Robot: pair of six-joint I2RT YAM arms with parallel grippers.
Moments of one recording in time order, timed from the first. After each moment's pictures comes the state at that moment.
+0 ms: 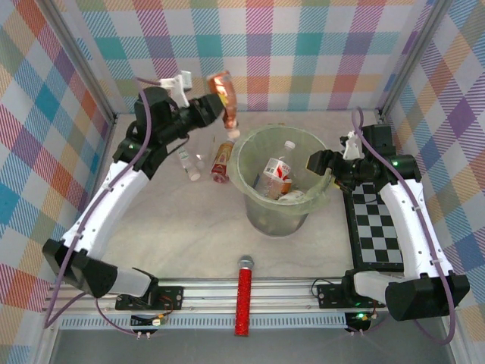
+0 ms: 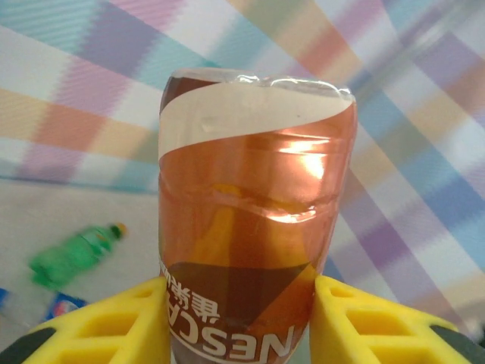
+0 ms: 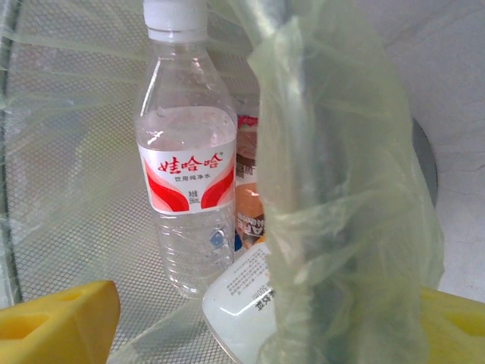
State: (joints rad) left arm -0.44 1.38 1.54 -0.30 0.31 -0.64; right arm 0.11 1.19 1.33 -1.09 -0.56 0.49
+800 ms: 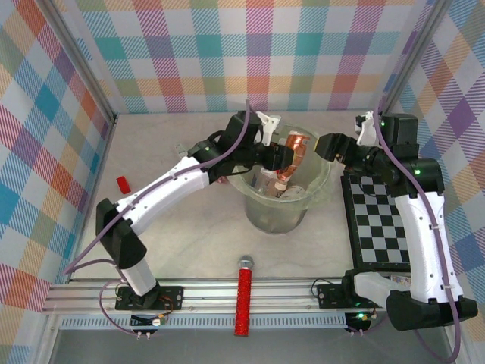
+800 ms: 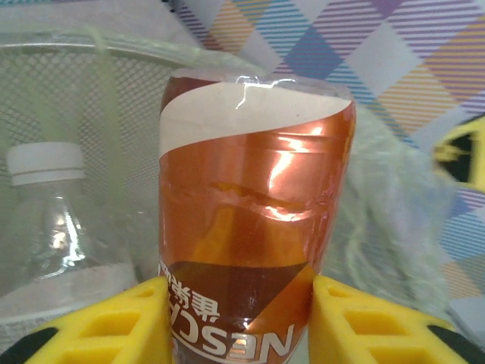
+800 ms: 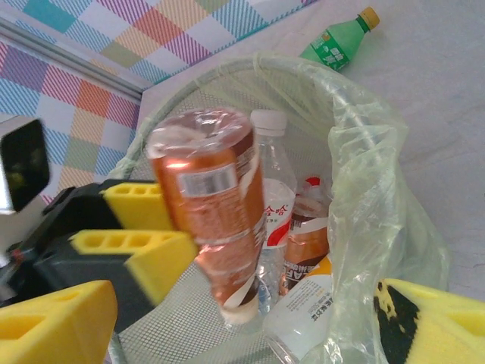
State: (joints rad) left arm -0.82 1.72 1.72 -0.51 0.26 -0.42; right arm 0.10 1.12 1.51 -1.06 -0.50 0.47
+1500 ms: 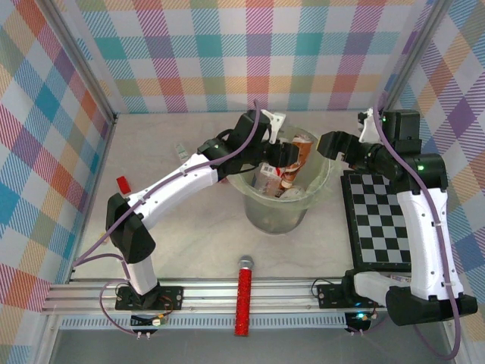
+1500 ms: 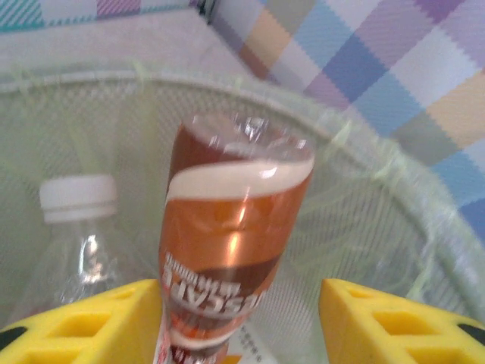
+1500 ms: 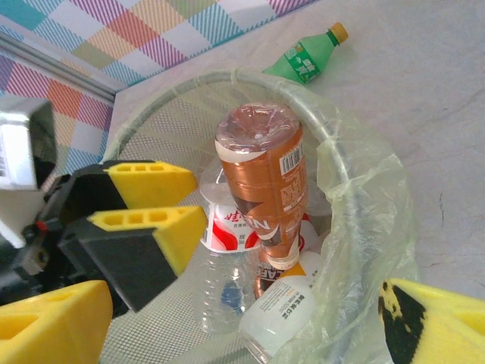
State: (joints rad) left arm -0.83 1.78 1.76 -0.47 0.16 -0.40; right arm 0.10 1.16 1.59 -1.14 -0.43 0.42
